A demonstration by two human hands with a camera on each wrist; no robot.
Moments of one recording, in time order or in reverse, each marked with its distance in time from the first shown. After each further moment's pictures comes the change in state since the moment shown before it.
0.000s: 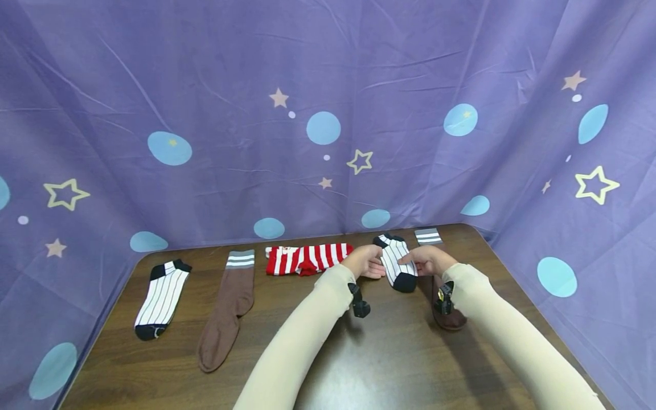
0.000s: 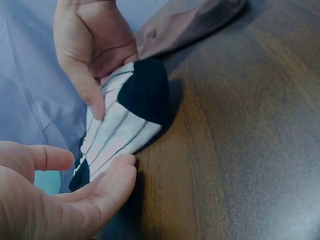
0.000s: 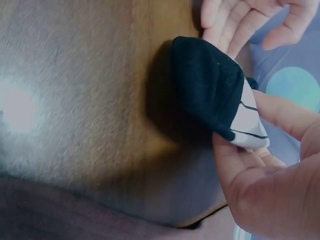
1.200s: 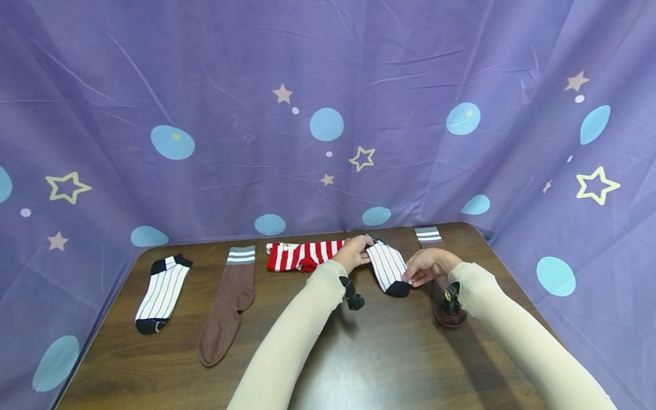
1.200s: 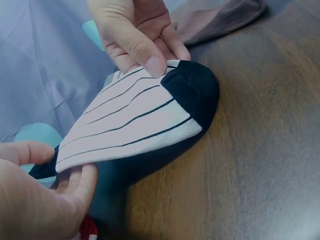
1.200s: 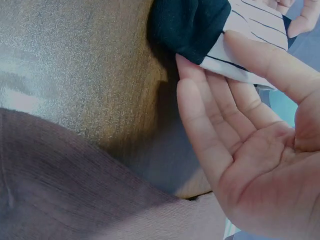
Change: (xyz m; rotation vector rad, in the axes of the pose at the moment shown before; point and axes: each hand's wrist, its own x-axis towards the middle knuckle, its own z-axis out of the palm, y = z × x) left_hand -0.047 0.012 -0.024 -0.328 0.081 0.273; right_hand -0.067 -0.017 0.025 -0.257 -0.136 0.037
